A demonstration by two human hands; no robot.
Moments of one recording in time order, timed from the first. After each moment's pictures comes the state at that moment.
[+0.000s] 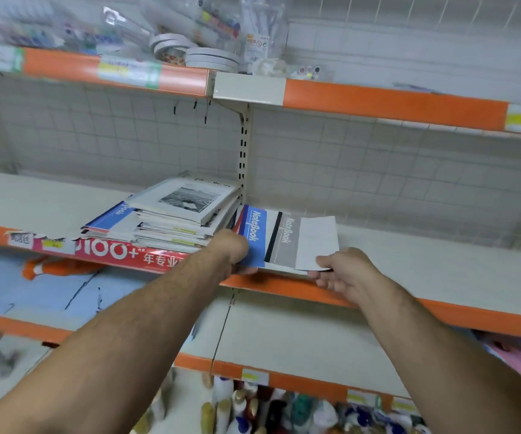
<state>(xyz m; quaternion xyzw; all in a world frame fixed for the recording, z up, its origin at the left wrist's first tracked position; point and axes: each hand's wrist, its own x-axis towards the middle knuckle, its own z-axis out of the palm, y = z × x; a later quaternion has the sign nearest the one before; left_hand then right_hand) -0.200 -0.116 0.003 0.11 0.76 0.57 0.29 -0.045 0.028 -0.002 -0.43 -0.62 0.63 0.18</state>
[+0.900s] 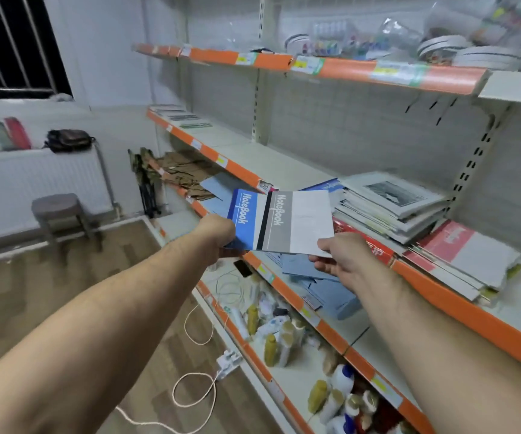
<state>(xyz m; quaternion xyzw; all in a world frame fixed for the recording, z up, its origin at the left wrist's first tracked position) -0.183 -0.444 -0.006 -0.20 0.74 0.64 0.07 -0.156 -0.223 -0.008 -0.16 -0.72 0.68 -0.03</state>
